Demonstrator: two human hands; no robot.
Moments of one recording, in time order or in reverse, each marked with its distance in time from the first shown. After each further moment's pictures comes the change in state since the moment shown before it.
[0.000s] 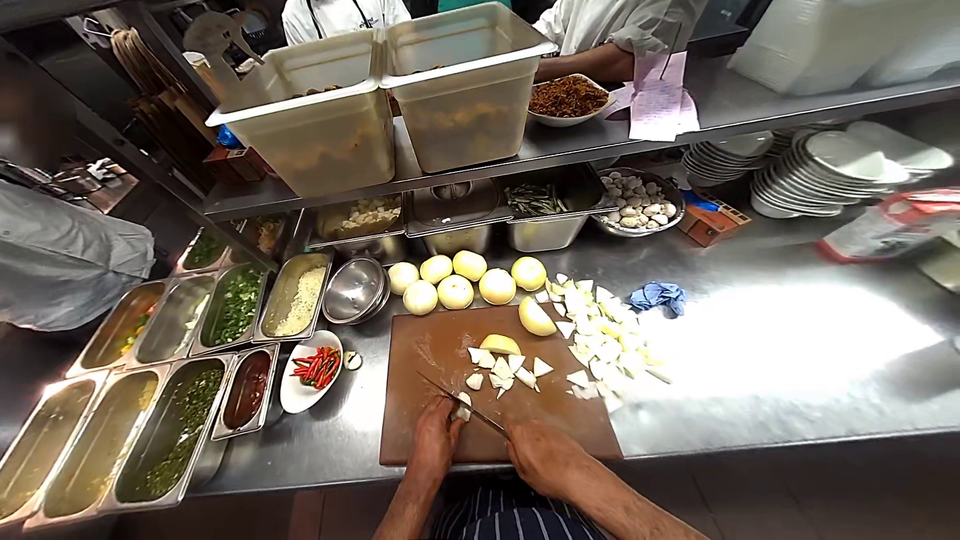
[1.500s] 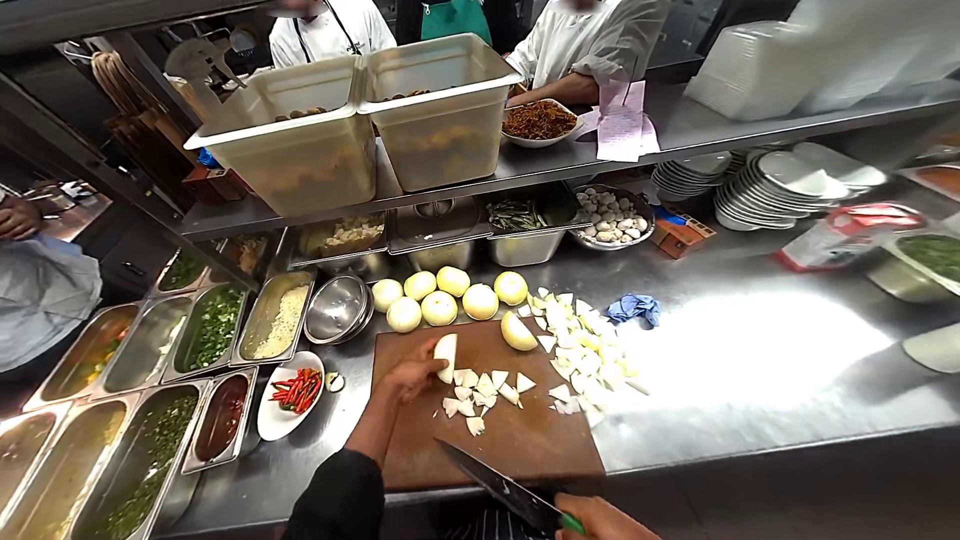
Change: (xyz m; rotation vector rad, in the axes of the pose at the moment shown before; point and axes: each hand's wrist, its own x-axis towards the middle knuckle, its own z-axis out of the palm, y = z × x) left_hand 0.139 0.025 -0.065 -0.851 -0.502 -0.263; right_hand -0.048 0.131 0.081 0.425 0.017 -0.242
